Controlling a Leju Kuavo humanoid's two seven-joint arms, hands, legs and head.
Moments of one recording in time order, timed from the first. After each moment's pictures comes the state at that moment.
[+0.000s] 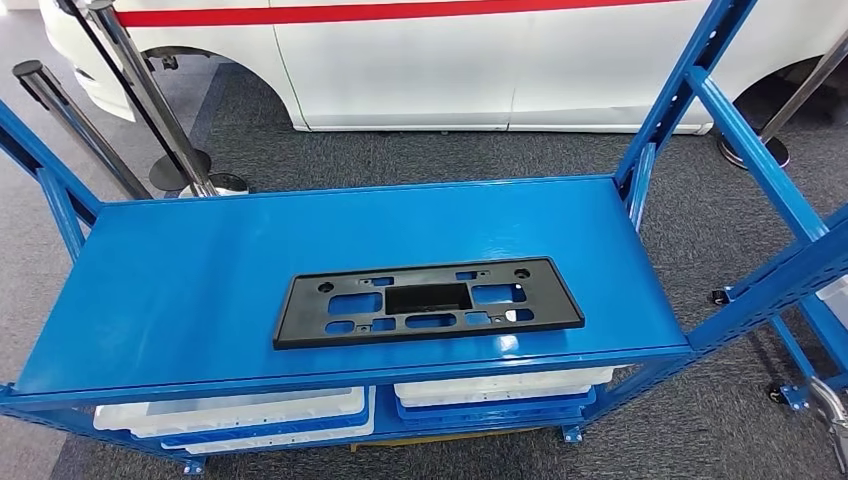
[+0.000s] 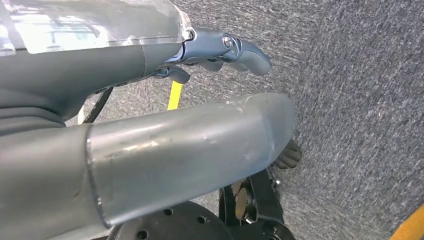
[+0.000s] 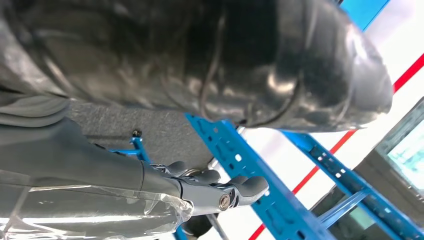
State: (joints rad) left arm 0.01 -0.02 0.41 -0.03 0.07 0.00 -0.28; right arm 0.29 0.27 -1.06 -2.17 0.60 0.77 -0.70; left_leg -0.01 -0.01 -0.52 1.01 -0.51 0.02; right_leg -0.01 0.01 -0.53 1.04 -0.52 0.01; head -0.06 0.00
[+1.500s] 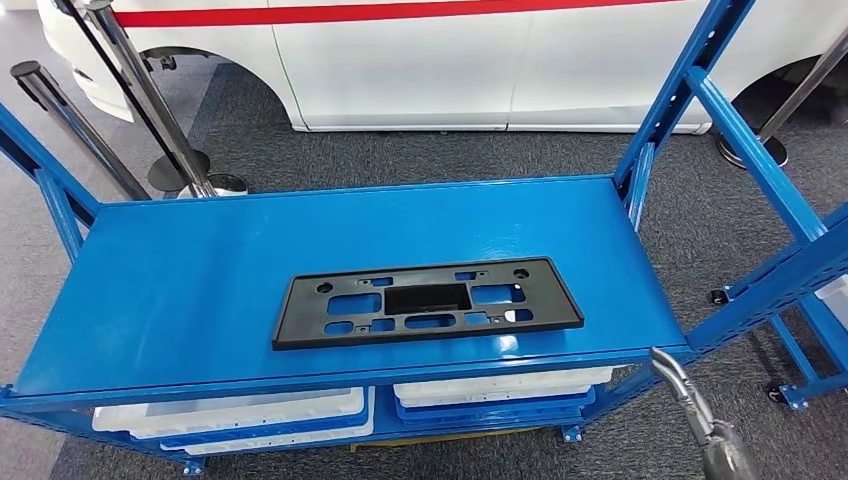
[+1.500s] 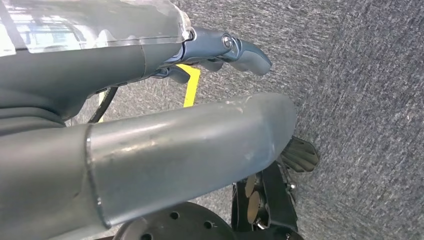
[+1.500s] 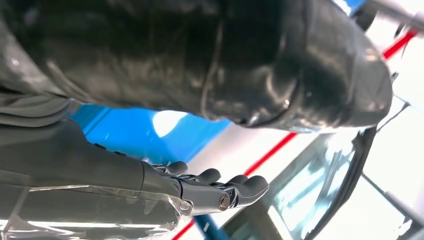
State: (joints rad) left arm 0.03 -0.02 0.23 -0.08 0.25 0.02 -0.16; right arm 0.64 -0.76 0.28 -2.31 0.39 -0.57 -0.26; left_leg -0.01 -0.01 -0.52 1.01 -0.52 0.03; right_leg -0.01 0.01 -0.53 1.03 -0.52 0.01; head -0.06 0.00
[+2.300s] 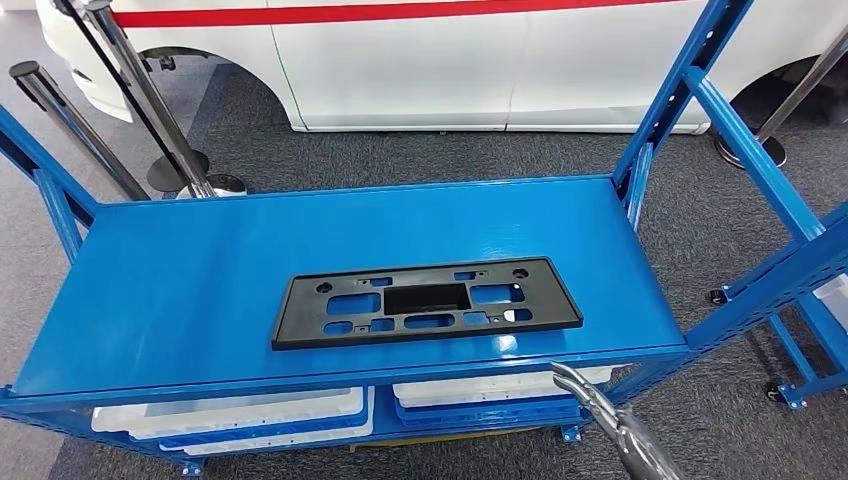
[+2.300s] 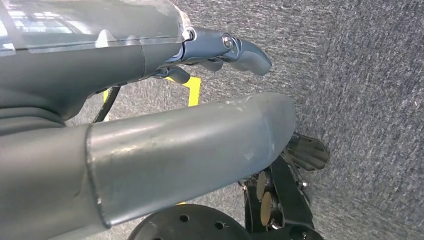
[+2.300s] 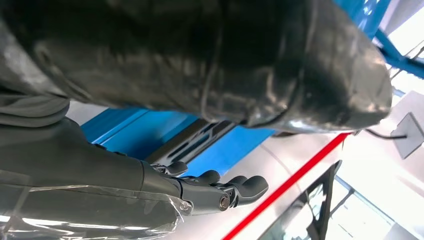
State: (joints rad) left arm 0.03 -0.01 0.15 -0.09 0.23 0.00 -0.15; right arm 0.34 -0.77 0.52 -2.17 0.23 -0.30 -0.35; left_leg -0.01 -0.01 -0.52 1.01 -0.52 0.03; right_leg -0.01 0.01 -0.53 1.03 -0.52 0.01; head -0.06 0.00
